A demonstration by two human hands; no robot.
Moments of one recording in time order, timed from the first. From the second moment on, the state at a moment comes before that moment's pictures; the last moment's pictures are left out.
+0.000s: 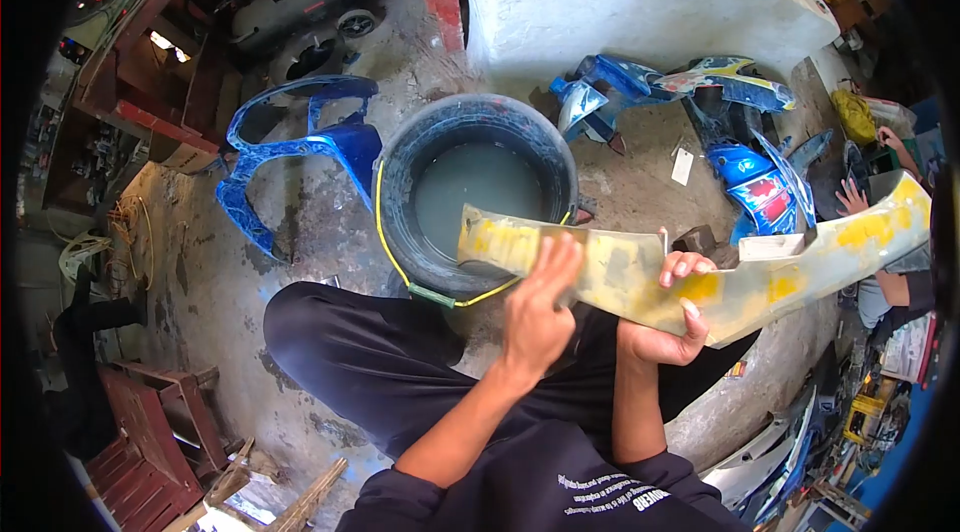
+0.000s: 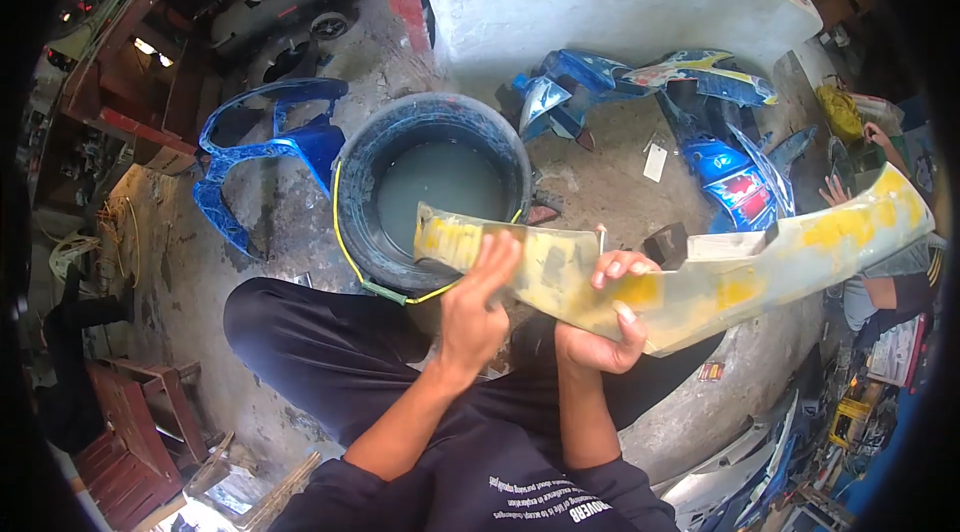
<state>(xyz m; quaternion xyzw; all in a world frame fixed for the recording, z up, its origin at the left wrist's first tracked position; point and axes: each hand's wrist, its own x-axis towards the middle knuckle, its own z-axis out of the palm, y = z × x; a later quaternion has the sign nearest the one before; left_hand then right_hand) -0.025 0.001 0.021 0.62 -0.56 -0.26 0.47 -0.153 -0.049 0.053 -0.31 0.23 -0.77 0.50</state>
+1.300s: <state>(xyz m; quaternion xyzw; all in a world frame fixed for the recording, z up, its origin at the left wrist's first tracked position) -0.003 -0.016 0.008 0.67 -0.51 -0.27 0.48 -0.149 -0.046 0.051 -0.31 0.22 -0.78 0.50</state>
